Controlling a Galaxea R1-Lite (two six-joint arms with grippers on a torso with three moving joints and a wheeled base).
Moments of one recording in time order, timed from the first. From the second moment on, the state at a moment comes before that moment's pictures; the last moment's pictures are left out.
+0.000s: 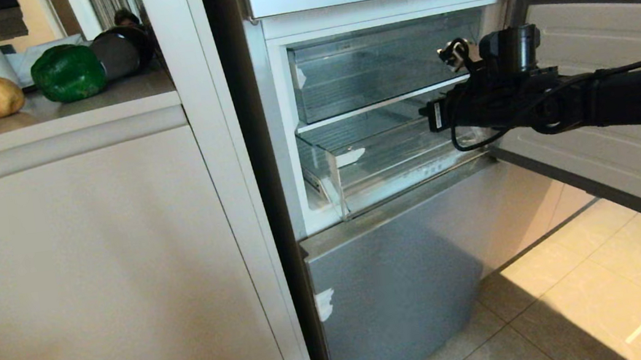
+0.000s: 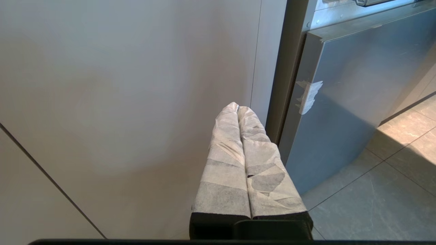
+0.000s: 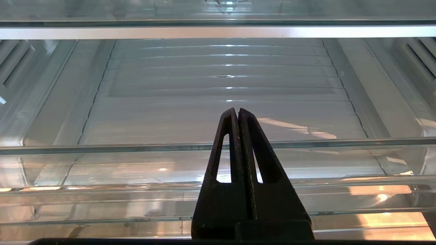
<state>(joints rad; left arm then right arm) 0.00 0.00 0.00 -0.03 0.00 0.00 0.21 2.23 -1.96 -0.09 0.19 -0.06</state>
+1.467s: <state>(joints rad) 0.00 0.00 0.00 -0.03 0.00 0.00 0.22 2.08 -1.88 0.05 0.18 -0.06</state>
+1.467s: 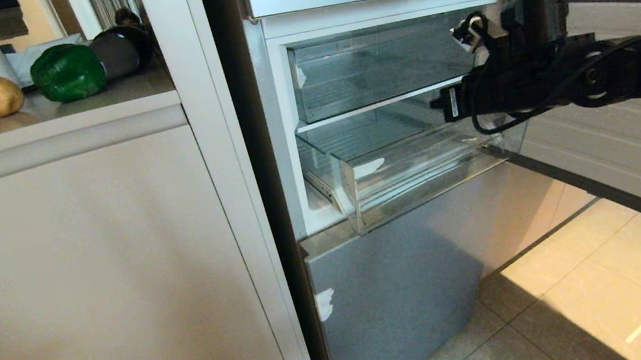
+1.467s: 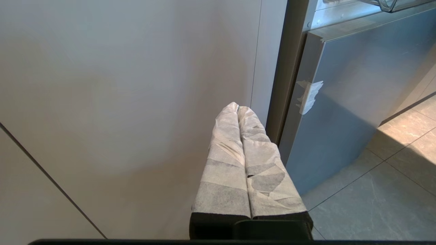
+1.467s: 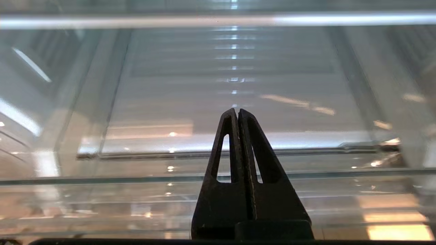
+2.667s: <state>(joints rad) 0.00 0.00 0.00 -0.03 0.00 0.00 0.22 1.90 -1.80 0.41 0.18 -0.06</state>
